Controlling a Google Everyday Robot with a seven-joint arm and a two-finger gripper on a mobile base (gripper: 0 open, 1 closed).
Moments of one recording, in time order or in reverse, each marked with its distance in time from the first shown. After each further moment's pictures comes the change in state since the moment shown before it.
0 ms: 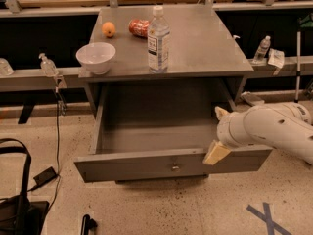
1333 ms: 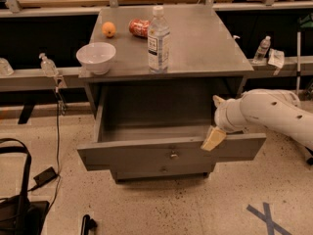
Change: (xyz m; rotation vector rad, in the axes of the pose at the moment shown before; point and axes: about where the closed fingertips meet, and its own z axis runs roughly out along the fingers) arm -0.002 -0.048 0.037 0.011 -0.039 0.023
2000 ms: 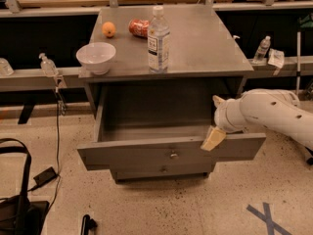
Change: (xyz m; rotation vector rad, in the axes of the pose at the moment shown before) arm 0.000 -0.001 0.000 0.000 0.000 0.000
